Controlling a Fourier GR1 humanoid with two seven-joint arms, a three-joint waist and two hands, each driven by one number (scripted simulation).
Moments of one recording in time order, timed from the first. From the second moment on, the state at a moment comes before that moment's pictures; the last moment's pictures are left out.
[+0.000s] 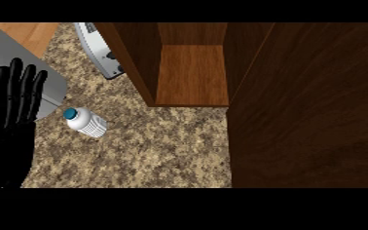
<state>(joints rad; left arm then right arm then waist) 0.02 0.13 0.03 -2.10 0.00 -0.01 -0.02 0.04 -0.10 0.00 -2.10 0.02 -0.03 0.03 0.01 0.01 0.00</state>
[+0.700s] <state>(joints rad) 0.10 0.12 0.26 -2.15 0.41 -0.02 0.17 0.22 -0.11 0.15 -2.36 -0.11 0.10 0.16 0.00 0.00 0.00</state>
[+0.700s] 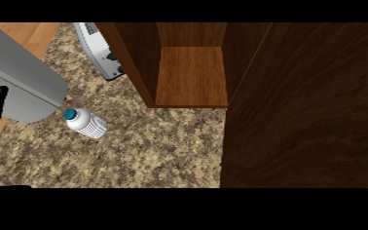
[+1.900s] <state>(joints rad) 0.10 0.16 0.29 -2.35 0.45 0.16 0.51 0.17 -0.07 0.34 -2.49 -0.04 -0.02 0.40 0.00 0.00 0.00</state>
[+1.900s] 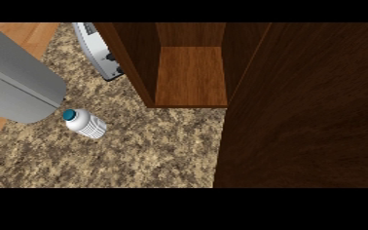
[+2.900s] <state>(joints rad) 0.07 0.13 0.29 -2.16 0.37 0.10 0.35 0.14 -0.11 0.40 -2.50 -0.01 -0.09 0.43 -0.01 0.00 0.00</state>
